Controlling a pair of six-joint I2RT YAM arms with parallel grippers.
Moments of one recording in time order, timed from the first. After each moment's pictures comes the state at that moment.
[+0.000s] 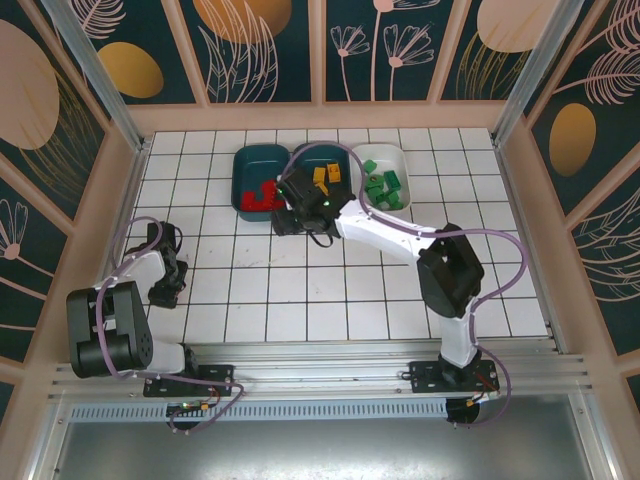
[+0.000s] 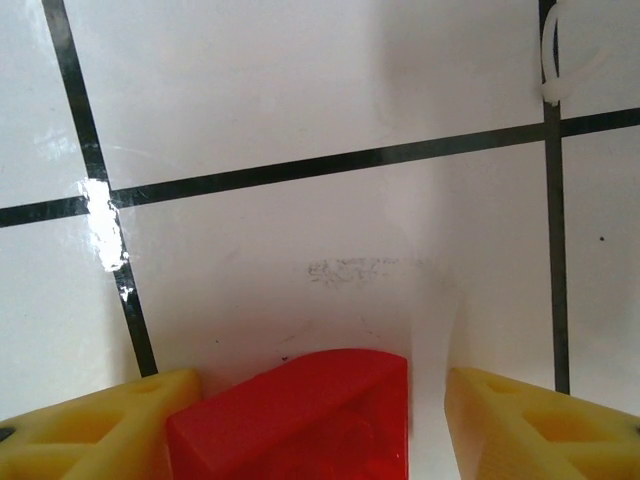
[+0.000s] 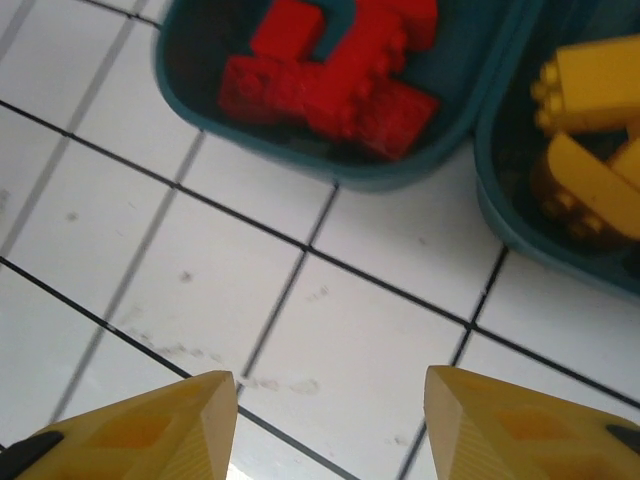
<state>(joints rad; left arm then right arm) 0.17 1.41 0.65 -0.61 -0.22 -1.26 0.89 1.92 1.57 -0.53 0.08 0.39</state>
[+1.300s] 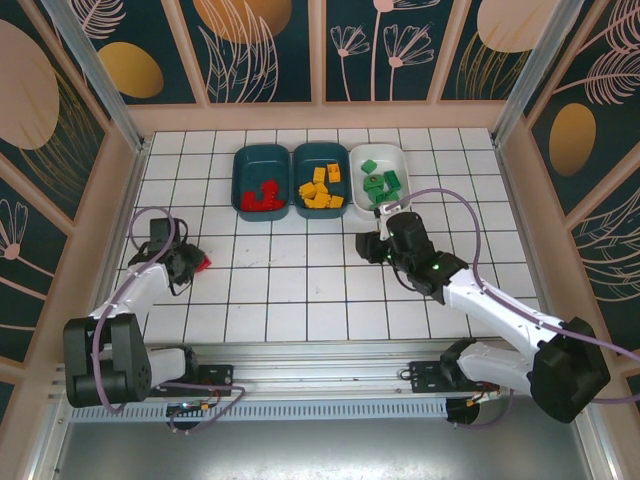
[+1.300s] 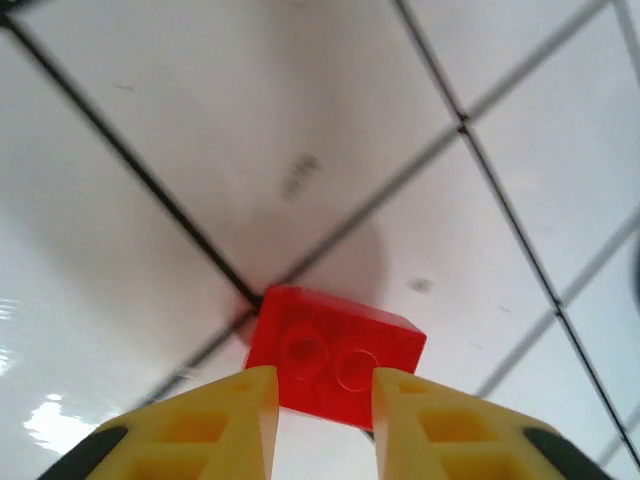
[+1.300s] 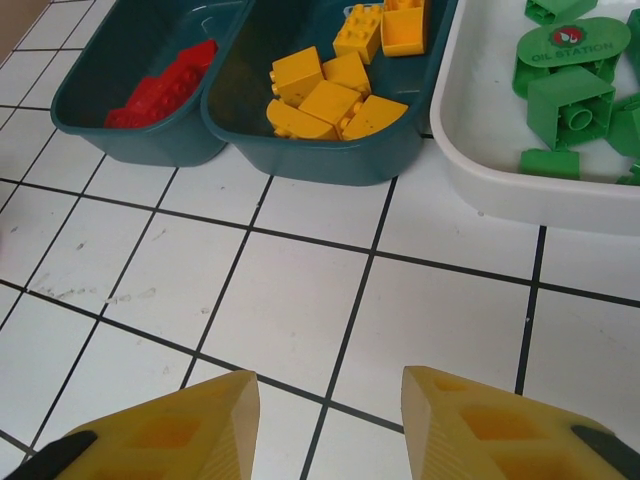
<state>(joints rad) 0.05 1.24 0.61 -0.40 0.05 -0.92 0.65 1.10 0.68 -0.16 0.05 0.37</state>
